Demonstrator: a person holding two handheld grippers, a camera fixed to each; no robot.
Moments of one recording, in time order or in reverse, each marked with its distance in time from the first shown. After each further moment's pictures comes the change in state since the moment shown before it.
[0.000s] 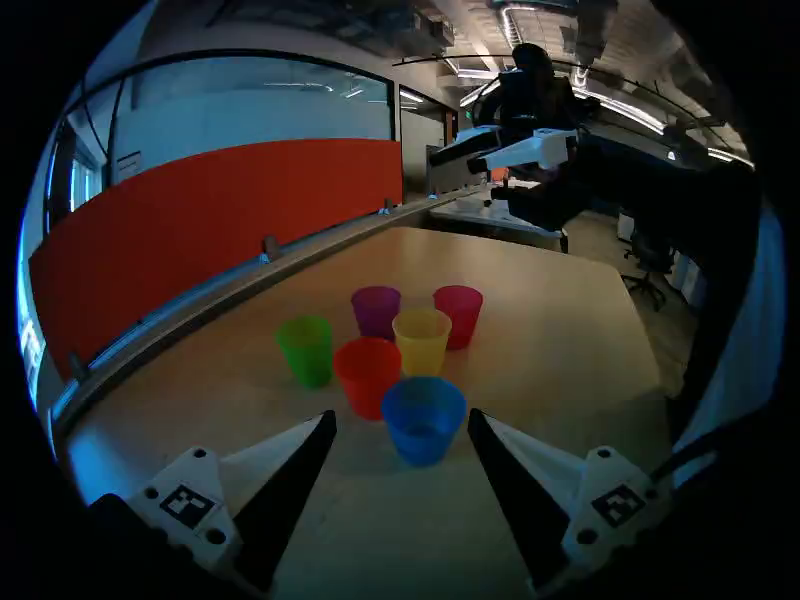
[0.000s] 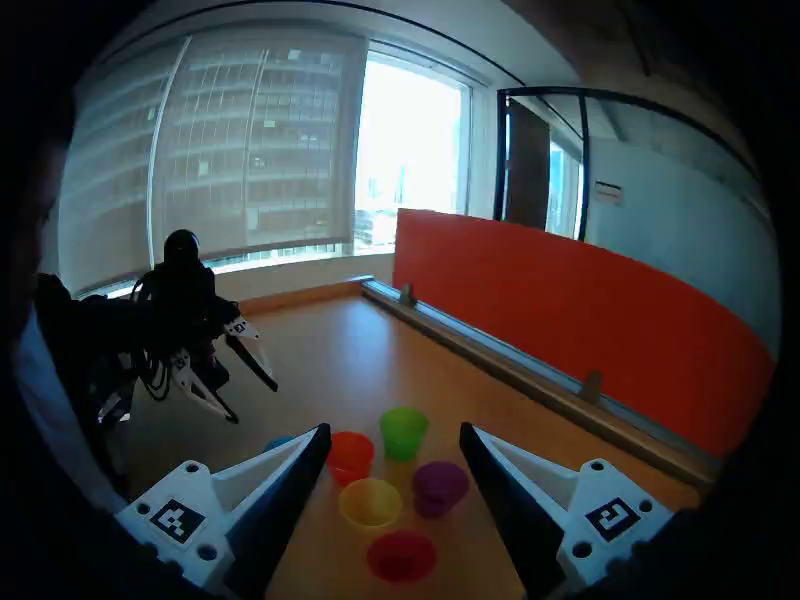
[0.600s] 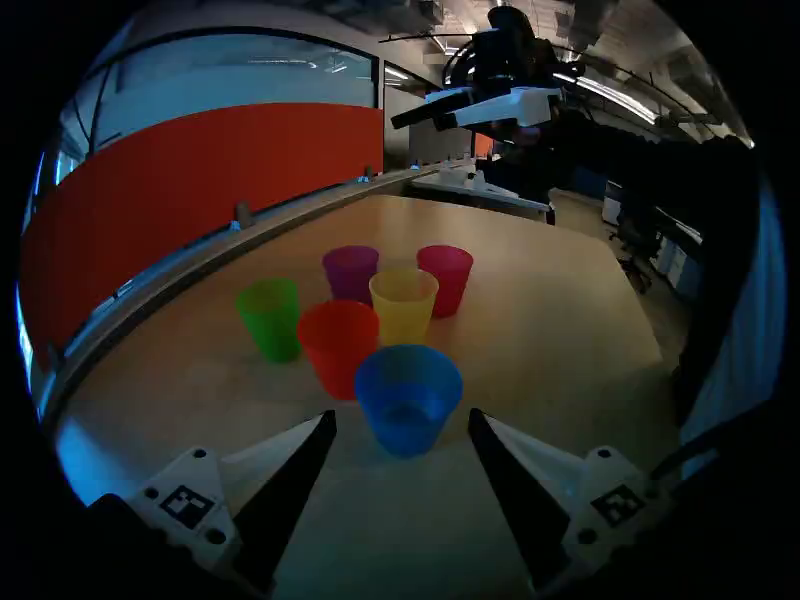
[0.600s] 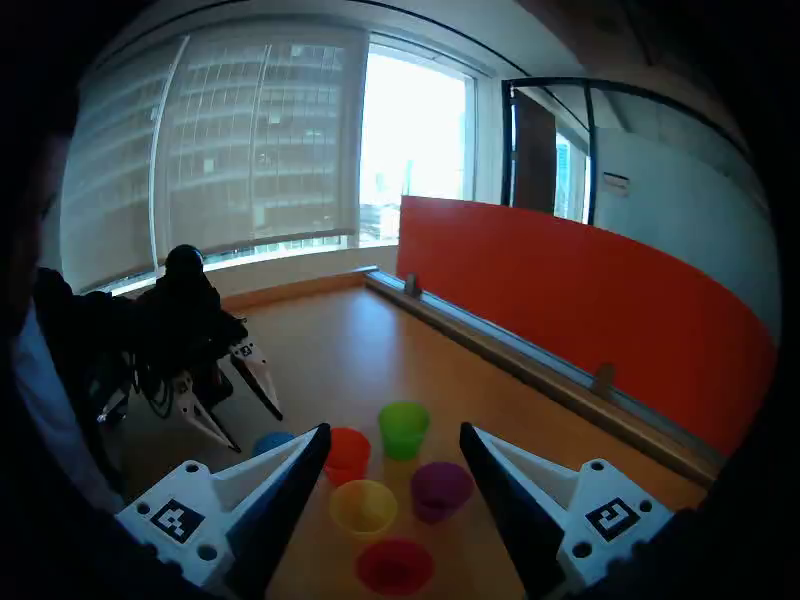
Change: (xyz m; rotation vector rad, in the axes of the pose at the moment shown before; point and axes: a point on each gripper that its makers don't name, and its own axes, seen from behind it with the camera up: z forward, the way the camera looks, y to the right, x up) left arm -0.035 0.014 0.043 -0.074 -0.086 0.001; right arm -0.014 0.009 0.028 0.032 -0.023 0.004
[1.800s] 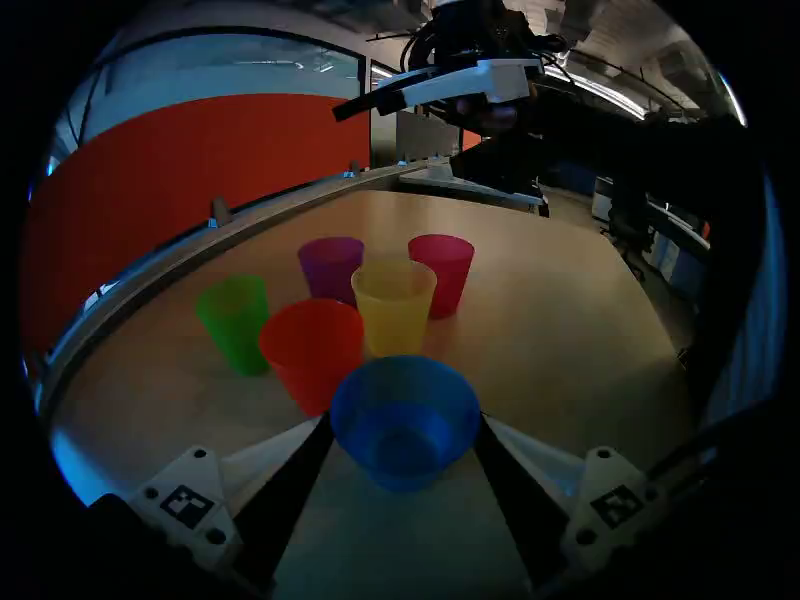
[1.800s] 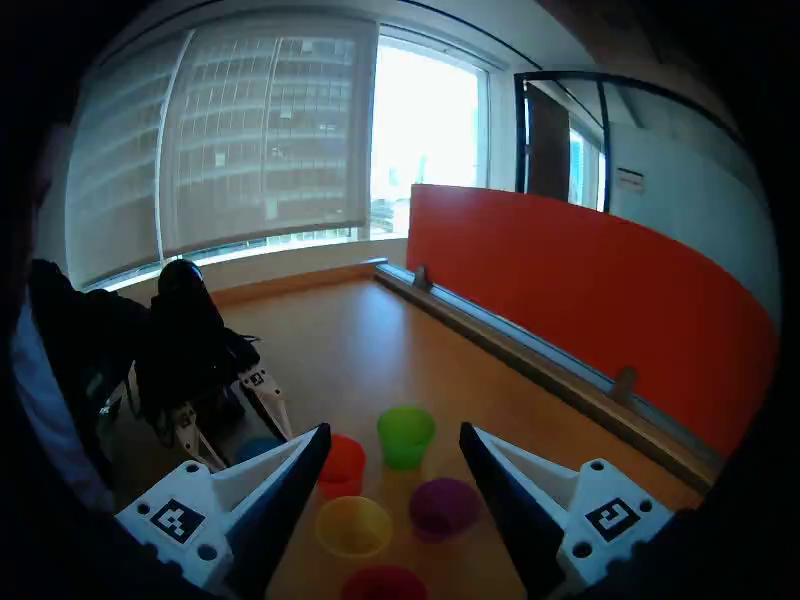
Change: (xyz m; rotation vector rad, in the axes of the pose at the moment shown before) left arm -0.002 0.003 0.055 -0.042 0.011 0.021; right arm -0.004 0.008 0.046 0.043 -0.017 -0.014
